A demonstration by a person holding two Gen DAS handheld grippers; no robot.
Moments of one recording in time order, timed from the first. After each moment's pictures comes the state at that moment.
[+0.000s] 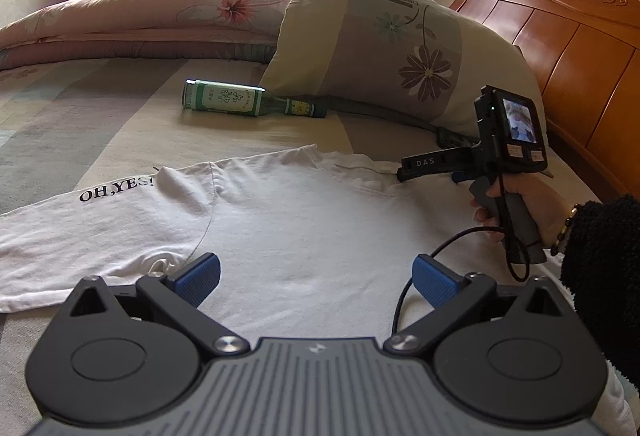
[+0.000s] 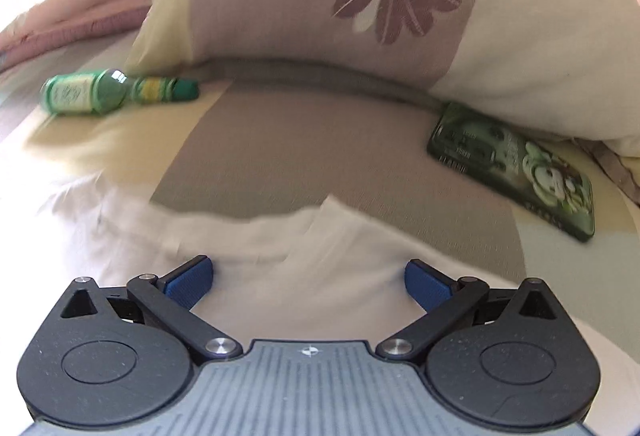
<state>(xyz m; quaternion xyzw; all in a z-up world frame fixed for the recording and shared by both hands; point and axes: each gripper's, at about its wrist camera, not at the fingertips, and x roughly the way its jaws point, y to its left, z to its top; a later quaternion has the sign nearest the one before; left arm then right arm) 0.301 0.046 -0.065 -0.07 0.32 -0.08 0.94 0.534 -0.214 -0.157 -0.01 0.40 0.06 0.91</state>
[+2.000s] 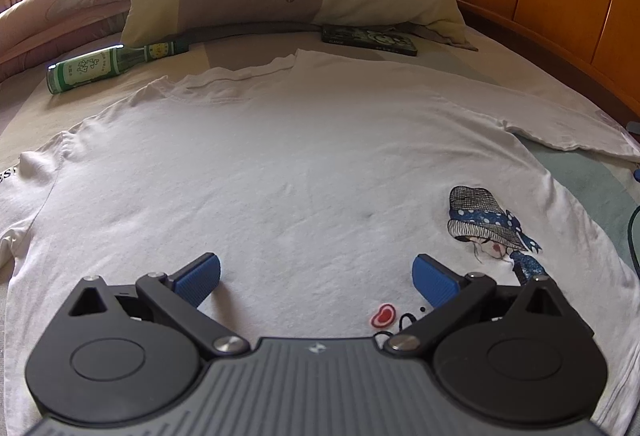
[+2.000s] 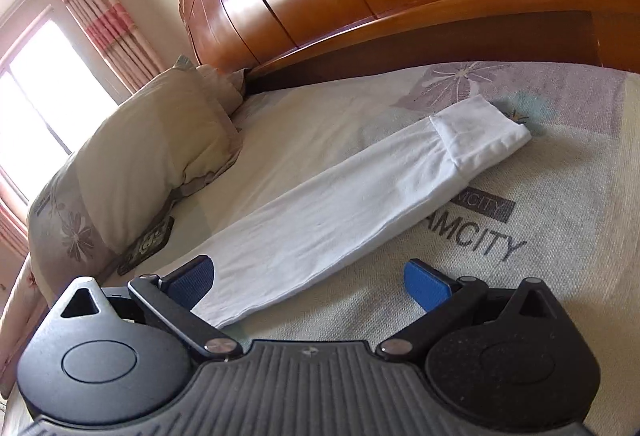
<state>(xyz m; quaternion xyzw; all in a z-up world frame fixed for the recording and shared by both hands) 0.296 -0.064 -0.129 0.06 0.39 -0.18 0.90 0.174 -0.566 -0.160 0.36 0.20 -0.18 0.90</state>
